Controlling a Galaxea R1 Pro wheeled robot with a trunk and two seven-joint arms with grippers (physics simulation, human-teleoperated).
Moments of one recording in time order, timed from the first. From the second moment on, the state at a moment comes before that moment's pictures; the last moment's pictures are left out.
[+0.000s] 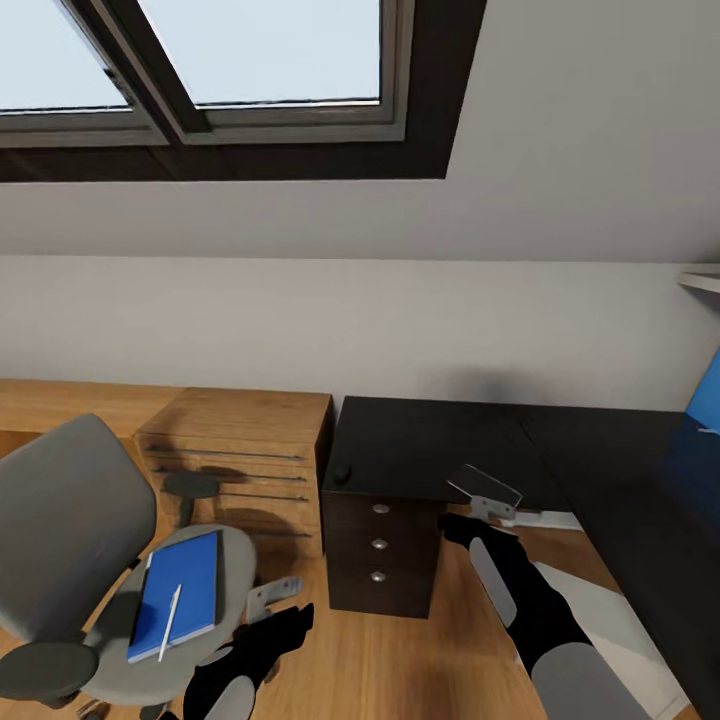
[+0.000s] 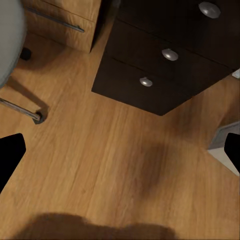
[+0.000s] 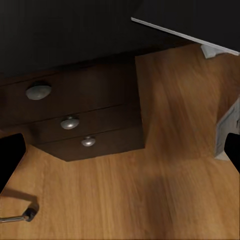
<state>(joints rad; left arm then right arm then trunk) -0.16 0.11 -0.52 -1.42 0.84 0.40 0.64 -0.56 0.04 0.07 -0.91 -0.35 0.48 -0.31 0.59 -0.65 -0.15</state>
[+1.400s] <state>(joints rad) -0.16 0.10 -0.68 -1.41 0.81 0.40 0.71 -0.52 0.05 0.32 -0.91 -0.25 0.41 -0.30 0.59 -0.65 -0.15</state>
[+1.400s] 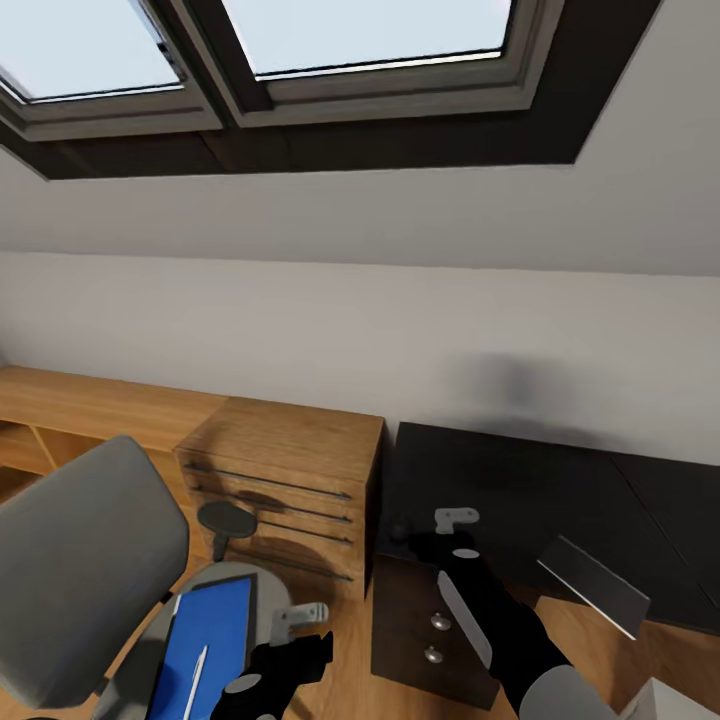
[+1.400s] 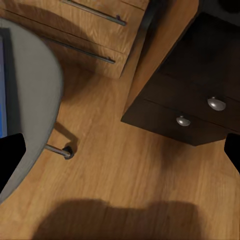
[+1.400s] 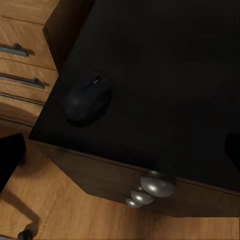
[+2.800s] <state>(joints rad) -0.16 0.13 -0.76 -1.56 0.82 0.33 0.87 -0.52 0.05 0.33 -0.57 -0.18 0.07 -0.30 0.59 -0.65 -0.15</state>
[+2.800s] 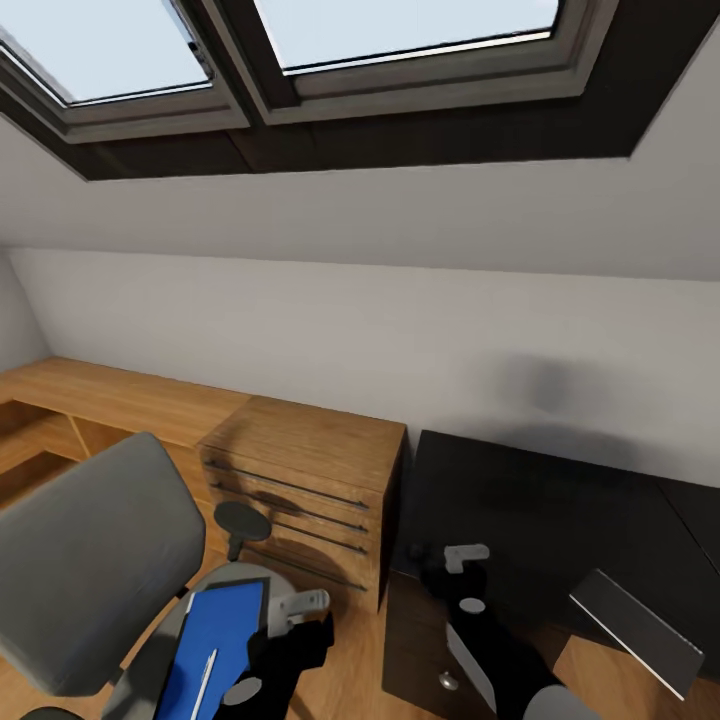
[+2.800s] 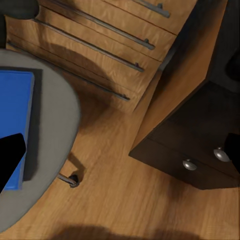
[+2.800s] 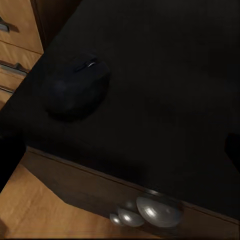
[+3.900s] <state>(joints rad) -0.15 0.19 -0.87 -1.62 0.83 0.25 0.89 -0.52 0.05 0.34 -0.52 -0.18 0.04 -0.30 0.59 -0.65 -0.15</state>
